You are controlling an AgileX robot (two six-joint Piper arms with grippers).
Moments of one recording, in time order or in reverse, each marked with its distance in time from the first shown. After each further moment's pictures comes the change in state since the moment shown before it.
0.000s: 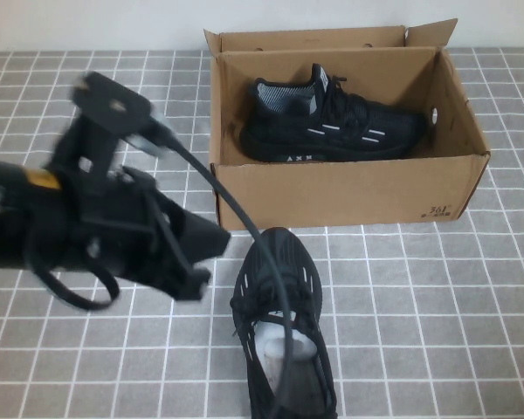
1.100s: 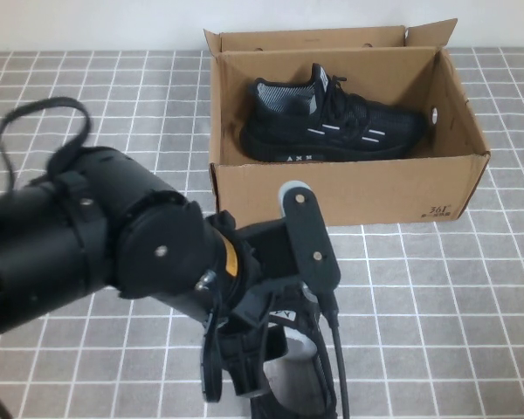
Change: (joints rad) right arm 0.000 0.000 0.000 0.000 0.000 0.000; left arm -0.364 0.300 -0.125 0.565 0.062 0.004
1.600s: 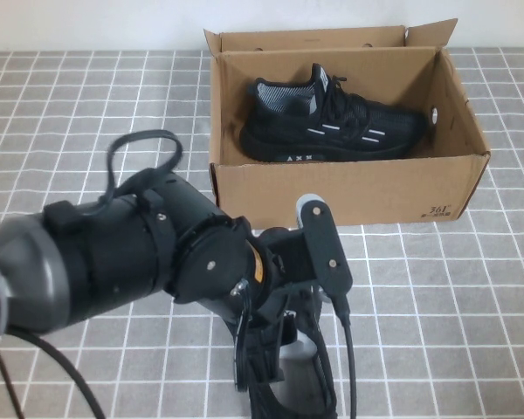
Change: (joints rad) right arm 0.000 0.000 0.000 0.000 0.000 0.000; left arm 0.000 0.134 0.000 0.084 -0.122 -0.046
